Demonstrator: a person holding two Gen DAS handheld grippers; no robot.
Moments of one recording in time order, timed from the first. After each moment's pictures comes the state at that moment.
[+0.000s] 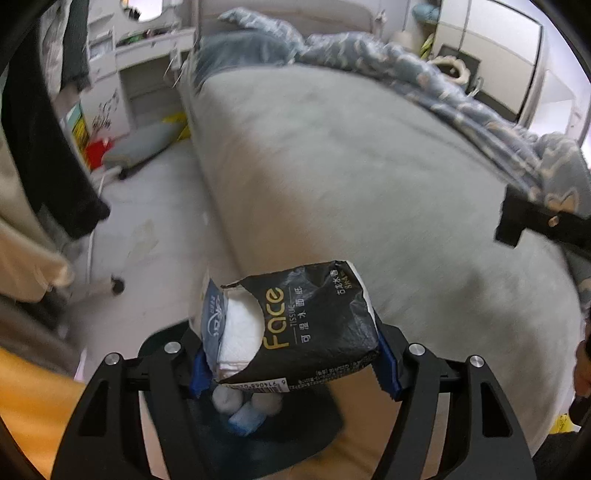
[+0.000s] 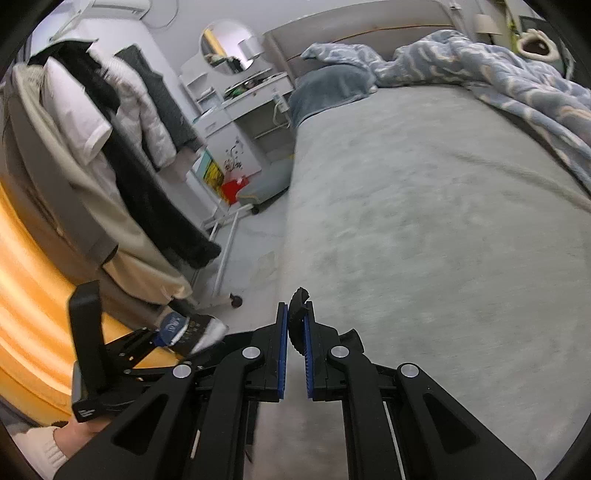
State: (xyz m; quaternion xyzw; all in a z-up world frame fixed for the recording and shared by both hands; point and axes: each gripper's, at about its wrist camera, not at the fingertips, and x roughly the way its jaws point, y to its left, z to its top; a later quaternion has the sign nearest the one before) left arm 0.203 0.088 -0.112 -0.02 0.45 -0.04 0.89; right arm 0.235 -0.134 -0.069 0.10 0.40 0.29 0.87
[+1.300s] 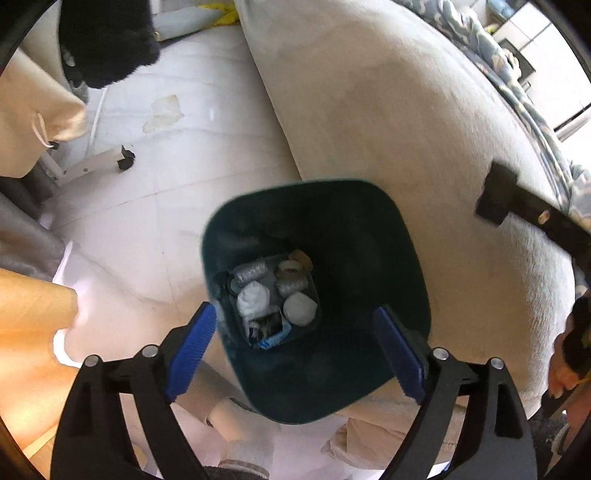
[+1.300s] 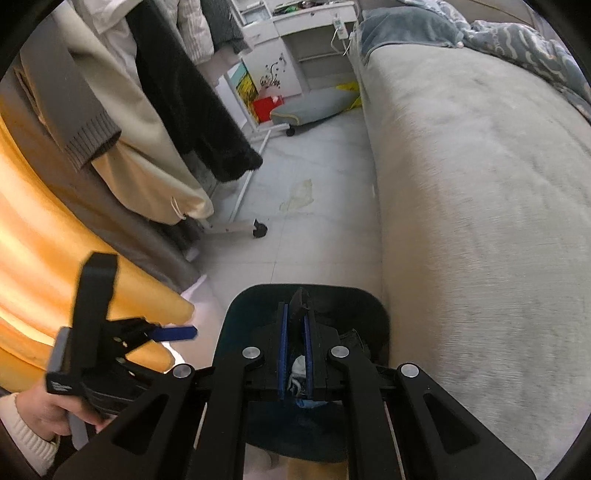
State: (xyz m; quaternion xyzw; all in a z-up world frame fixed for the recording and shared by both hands) left arm 0.172 0.227 -0.186 -0.14 0.58 -0.05 0.80; right arm 0.235 0.052 -0.141 -0.02 0.49 0.33 0.81
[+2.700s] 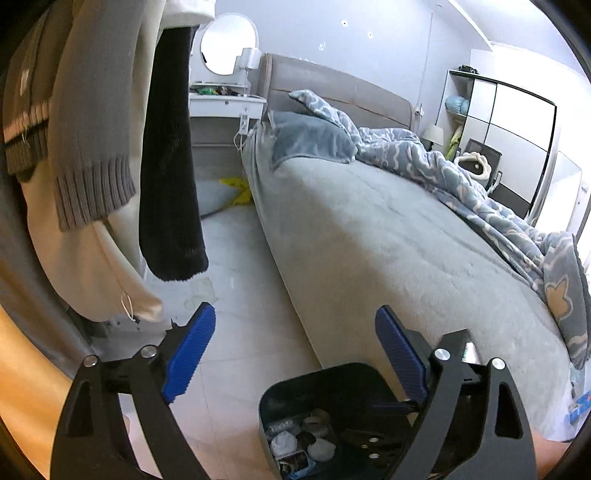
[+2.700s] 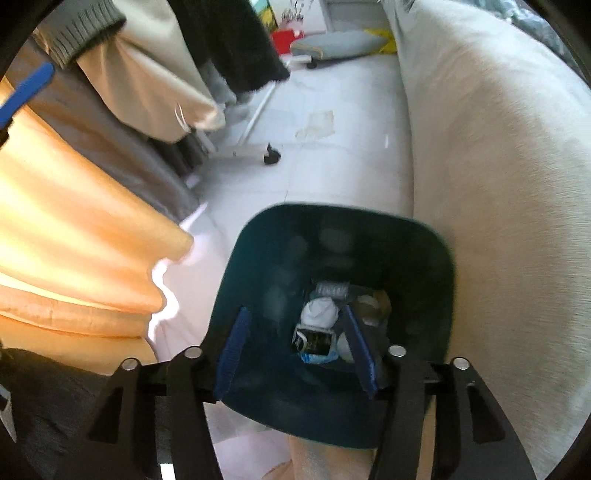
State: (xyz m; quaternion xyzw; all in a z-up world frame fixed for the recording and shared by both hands) left arm 0.135 0.252 -0.035 -0.09 0.28 0.01 0.96; right arm 0.206 0.093 -0.187 -0.09 0.55 0.34 0.76
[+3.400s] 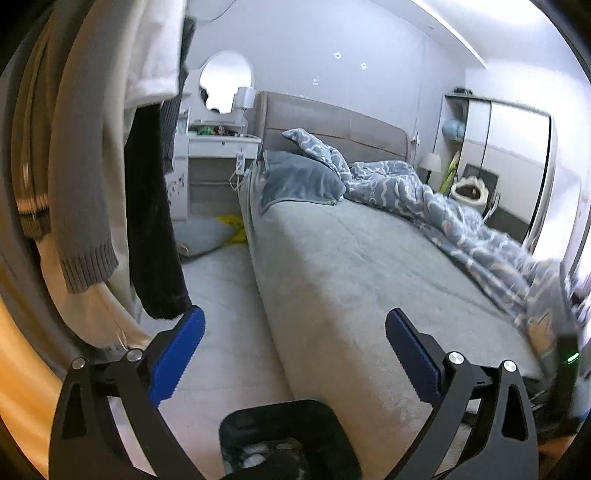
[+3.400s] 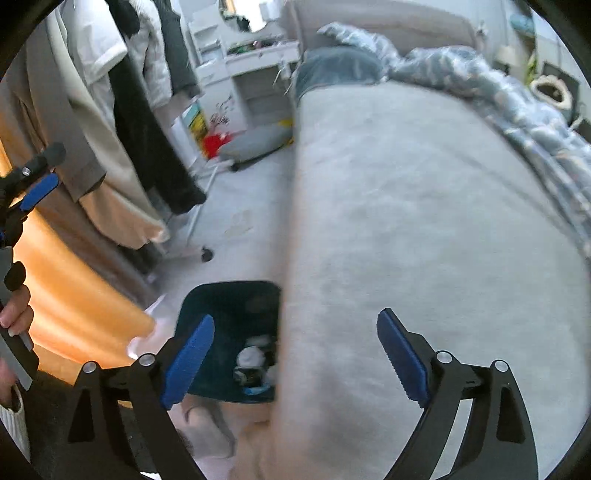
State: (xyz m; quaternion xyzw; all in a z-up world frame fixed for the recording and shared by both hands) left arm 0.116 0.168 0.041 -0.06 0.22 0.03 0.97; right arm 0.168 -0.091 -0.048 -0.03 0.41 0.22 0.89
